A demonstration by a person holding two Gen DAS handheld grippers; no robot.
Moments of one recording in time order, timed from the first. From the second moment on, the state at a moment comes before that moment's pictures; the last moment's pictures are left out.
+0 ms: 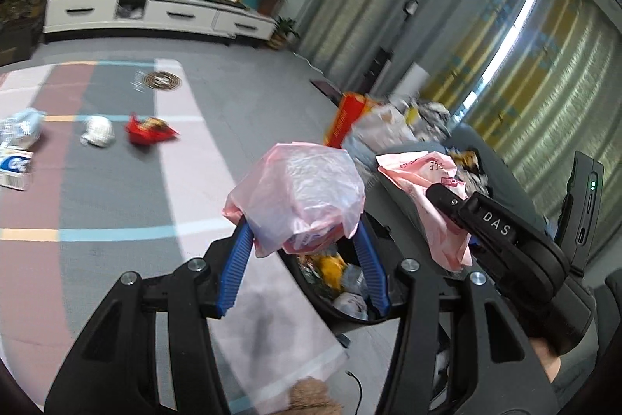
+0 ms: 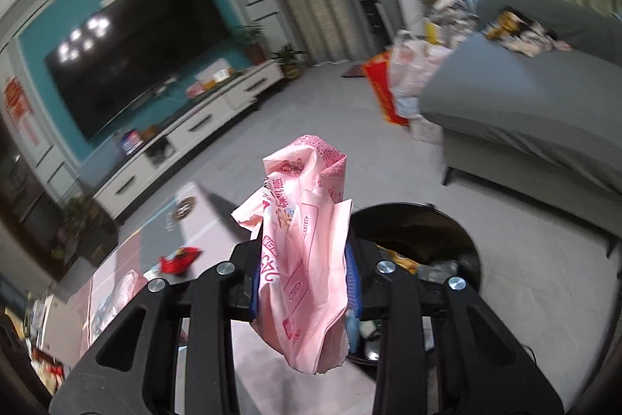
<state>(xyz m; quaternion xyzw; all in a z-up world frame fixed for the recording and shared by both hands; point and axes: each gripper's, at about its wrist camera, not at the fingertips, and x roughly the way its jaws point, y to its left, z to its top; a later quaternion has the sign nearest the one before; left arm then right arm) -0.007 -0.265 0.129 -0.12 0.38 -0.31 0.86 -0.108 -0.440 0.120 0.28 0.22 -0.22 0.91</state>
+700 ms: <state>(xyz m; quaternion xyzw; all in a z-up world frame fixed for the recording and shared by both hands) 0.019 -0.380 0.063 -0.06 0.47 -0.36 0.80 -0.114 -0.496 0.065 0.33 0.30 -0.30 0.85</state>
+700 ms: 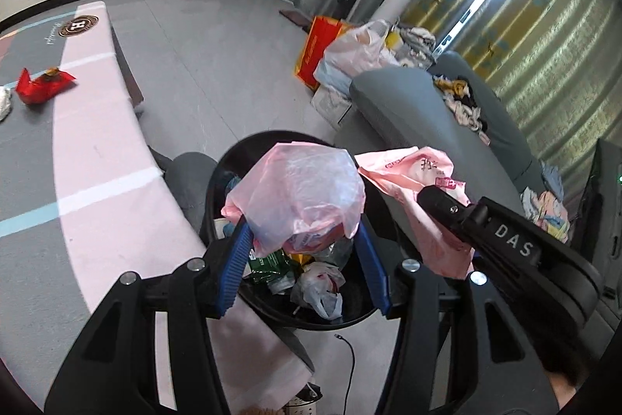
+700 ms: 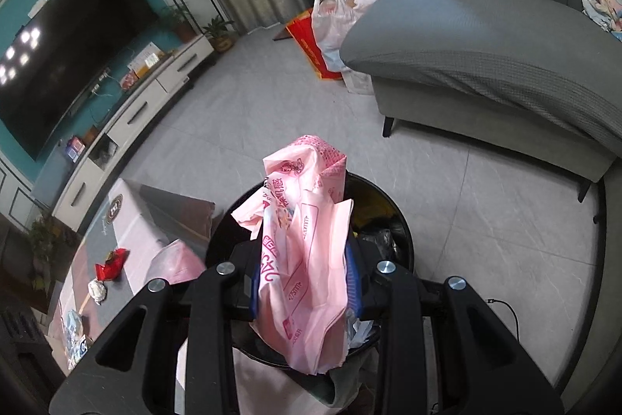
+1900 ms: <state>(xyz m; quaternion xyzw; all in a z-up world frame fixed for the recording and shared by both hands) 0.020 -0.313 0.089 -0.12 0.45 -0.36 0.81 -0.115 -0.486 0.084 0.31 0.27 -0.32 0.85</state>
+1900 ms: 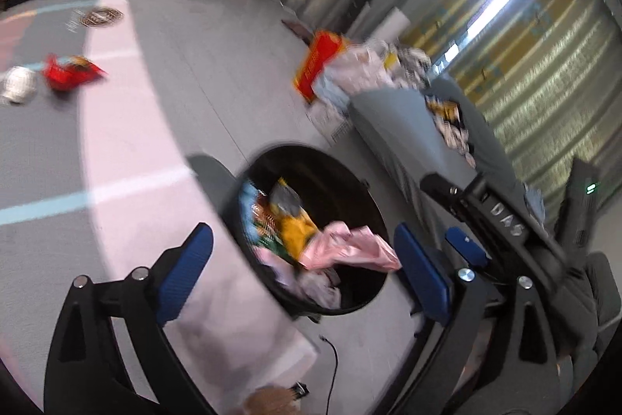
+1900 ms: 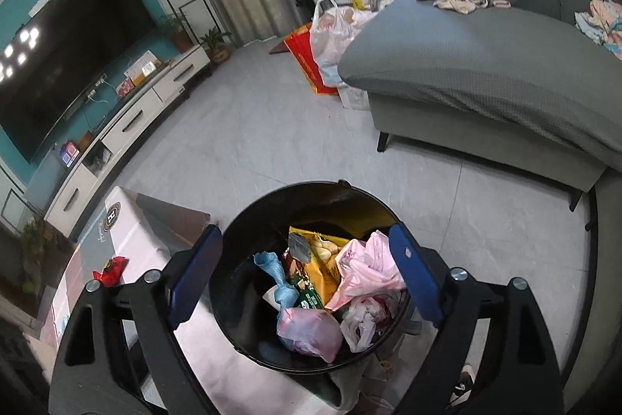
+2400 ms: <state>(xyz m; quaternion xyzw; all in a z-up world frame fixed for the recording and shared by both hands) 0.003 -0.095 0.140 -0.10 0.38 -0.13 0.91 -0.079 -0.380 0.135 0.16 0.22 -0.25 0.93</state>
